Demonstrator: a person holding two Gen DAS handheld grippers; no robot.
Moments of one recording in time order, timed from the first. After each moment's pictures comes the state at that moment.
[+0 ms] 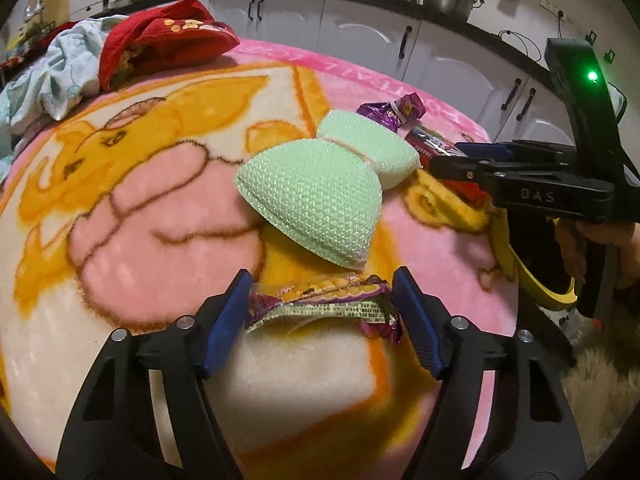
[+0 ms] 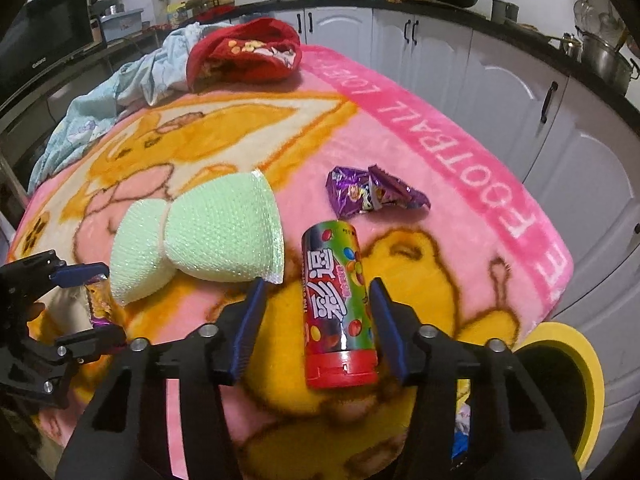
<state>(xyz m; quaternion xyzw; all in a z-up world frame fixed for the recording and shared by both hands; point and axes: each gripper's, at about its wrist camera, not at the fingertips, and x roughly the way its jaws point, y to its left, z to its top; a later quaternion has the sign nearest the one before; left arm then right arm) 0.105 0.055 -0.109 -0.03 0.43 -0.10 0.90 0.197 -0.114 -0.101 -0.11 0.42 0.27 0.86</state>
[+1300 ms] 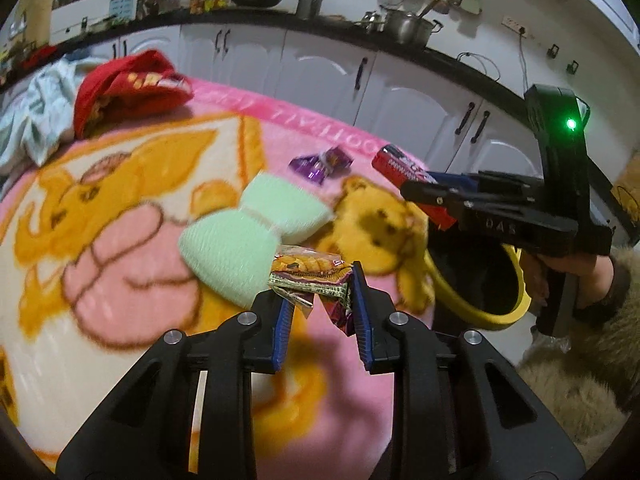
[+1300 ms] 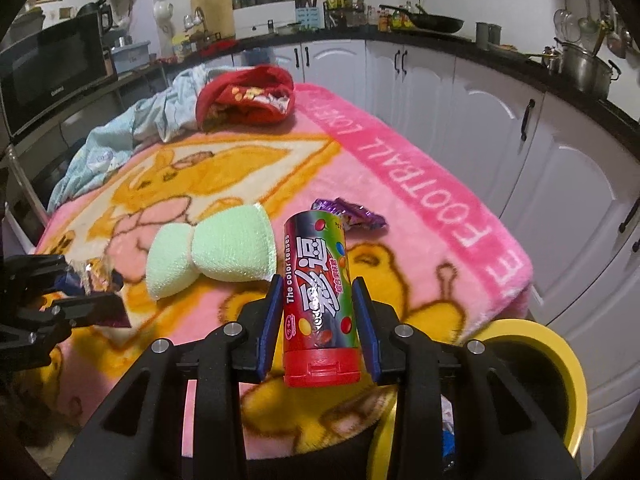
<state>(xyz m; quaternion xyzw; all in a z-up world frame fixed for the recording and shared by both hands) 0.091 0.018 -0.049 -0.04 0.38 -0.16 0.91 0.166 -0.161 -0.056 -0.08 0.37 0.28 0.88</state>
